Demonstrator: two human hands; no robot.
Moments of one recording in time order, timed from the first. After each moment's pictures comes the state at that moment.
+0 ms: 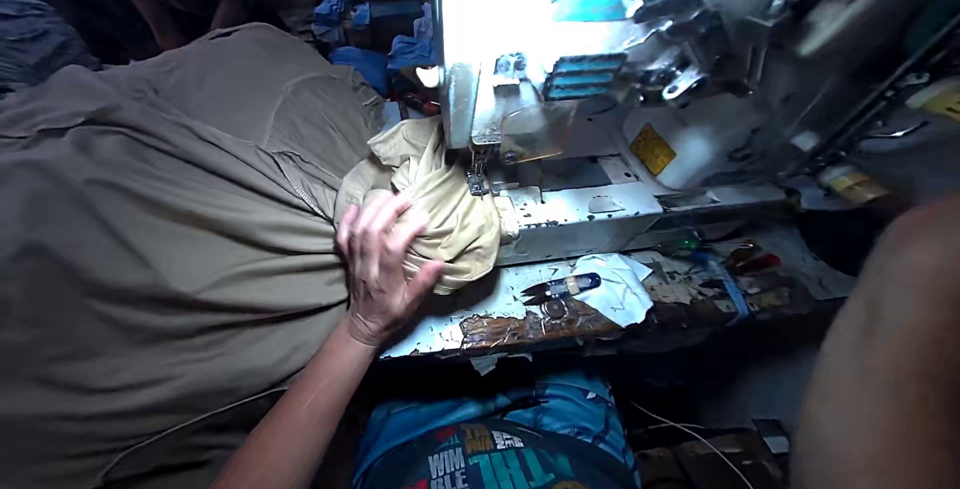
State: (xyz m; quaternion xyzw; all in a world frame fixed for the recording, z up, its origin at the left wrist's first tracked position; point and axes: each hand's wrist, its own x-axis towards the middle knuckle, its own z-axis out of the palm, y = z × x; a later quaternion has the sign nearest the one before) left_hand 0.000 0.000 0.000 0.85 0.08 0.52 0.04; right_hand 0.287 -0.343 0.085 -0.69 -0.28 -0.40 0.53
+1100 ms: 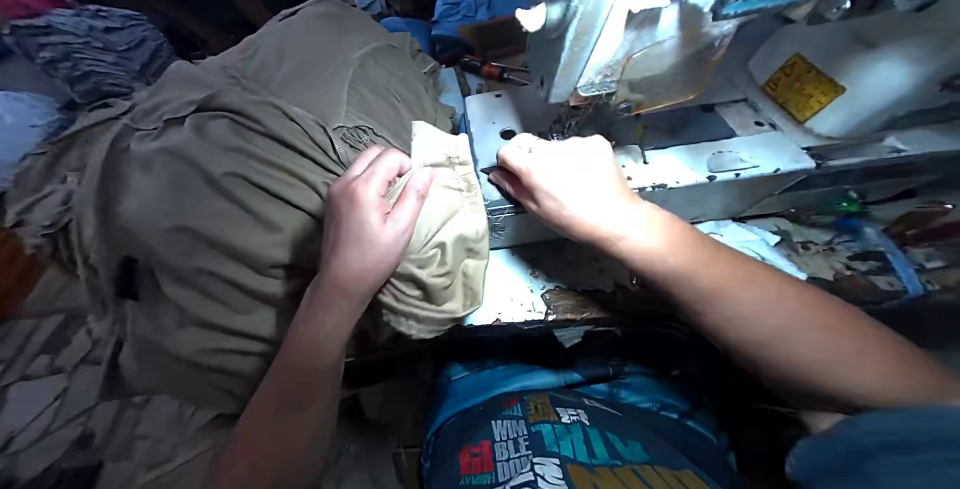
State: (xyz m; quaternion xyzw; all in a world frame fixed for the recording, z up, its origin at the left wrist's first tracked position) left_hand -0.066 0.027 0.102 0.91 0.20 0.35 0.12; right_hand 0.133 -0.105 0.081 -0.70 -0.65 -0.21 0.20
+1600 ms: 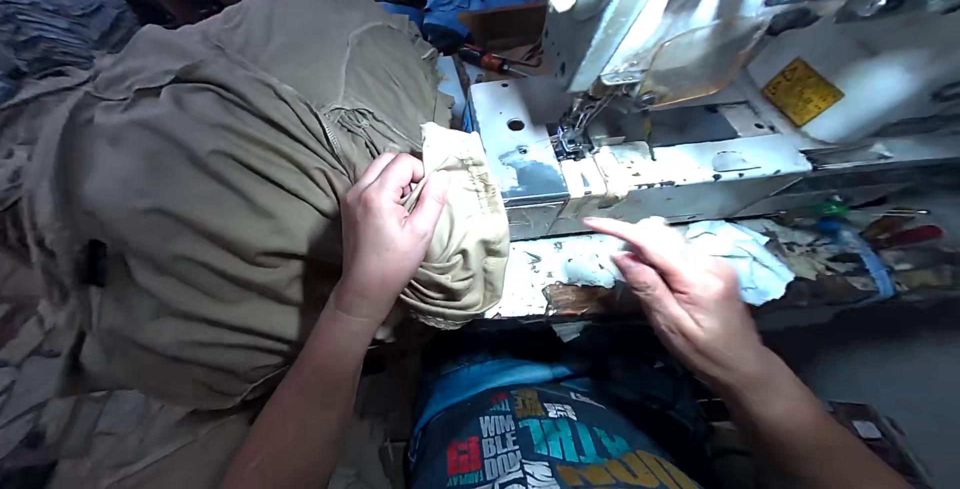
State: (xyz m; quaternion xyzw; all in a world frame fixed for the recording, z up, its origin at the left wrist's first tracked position) left_hand -0.060 0.020 0.074 0.87 0.21 0.42 0.18; right_hand 0.114 -0.216 0.027 -0.71 -0.55 -0.12 0.42
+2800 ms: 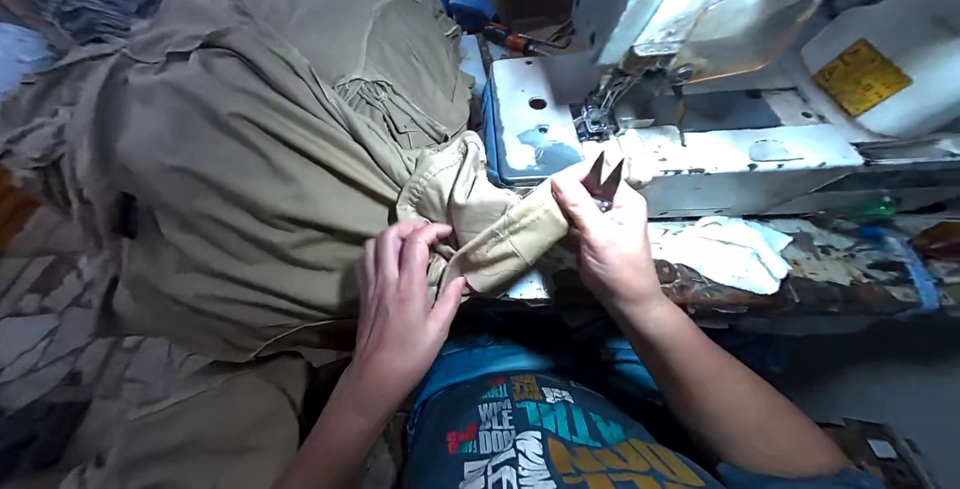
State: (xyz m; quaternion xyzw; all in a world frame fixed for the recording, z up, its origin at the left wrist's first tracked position) left_hand -0.122 -0.048 0.029 0.88 0.28 0.34 0.19; right_hand 0.085 -0.134 0.027 -0.52 -0.42 0.17 0.73
